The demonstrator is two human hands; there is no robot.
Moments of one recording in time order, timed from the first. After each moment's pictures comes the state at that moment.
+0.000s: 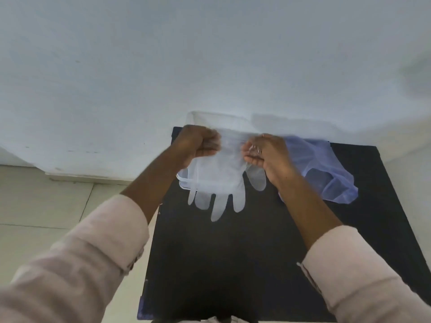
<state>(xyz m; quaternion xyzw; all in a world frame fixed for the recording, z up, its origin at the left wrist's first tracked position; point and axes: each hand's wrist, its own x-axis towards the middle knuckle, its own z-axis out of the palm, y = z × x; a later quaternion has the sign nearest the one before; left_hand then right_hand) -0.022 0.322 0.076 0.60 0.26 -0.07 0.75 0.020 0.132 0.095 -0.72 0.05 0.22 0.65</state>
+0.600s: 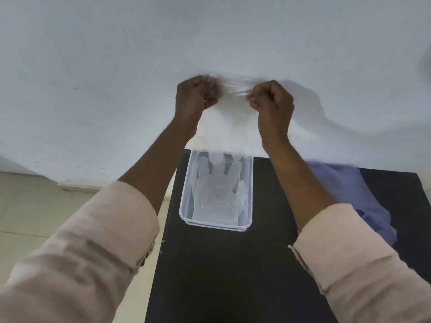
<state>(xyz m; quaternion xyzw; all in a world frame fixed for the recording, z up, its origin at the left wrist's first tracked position) 0.112 0.387 0.113 0.62 0.19 0.19 0.74 0.156 0.229 0.117 -0.72 -0.10 -0.05 0.69</state>
